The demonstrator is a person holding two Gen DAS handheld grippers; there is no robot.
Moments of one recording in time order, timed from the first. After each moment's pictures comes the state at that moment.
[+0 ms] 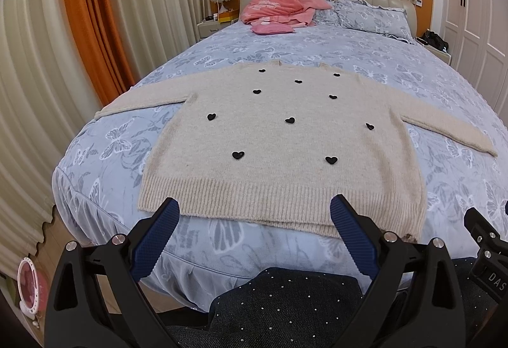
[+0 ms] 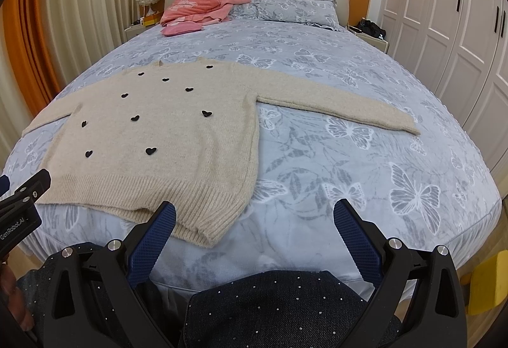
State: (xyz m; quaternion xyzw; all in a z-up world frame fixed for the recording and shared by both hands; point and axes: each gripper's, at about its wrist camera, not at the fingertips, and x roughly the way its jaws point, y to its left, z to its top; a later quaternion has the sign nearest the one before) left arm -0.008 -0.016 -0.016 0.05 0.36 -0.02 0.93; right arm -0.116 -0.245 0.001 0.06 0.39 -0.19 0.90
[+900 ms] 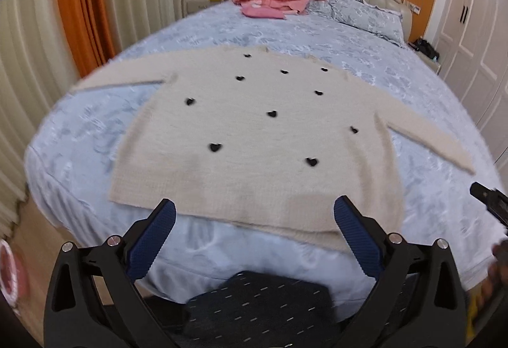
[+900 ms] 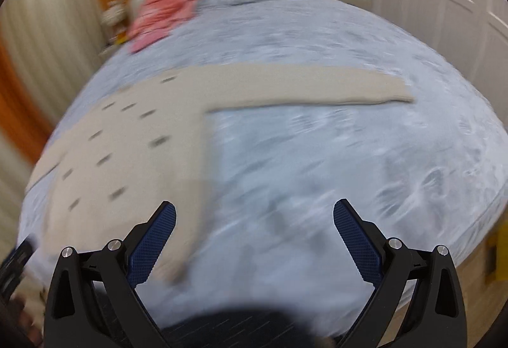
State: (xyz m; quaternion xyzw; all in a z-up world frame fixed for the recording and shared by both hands) left arm 0.029 -0.010 -0.010 -0.02 0.42 -0.07 0.90; right arm -0.083 -0.424 -0.014 0.21 0.41 -0.23 0.86
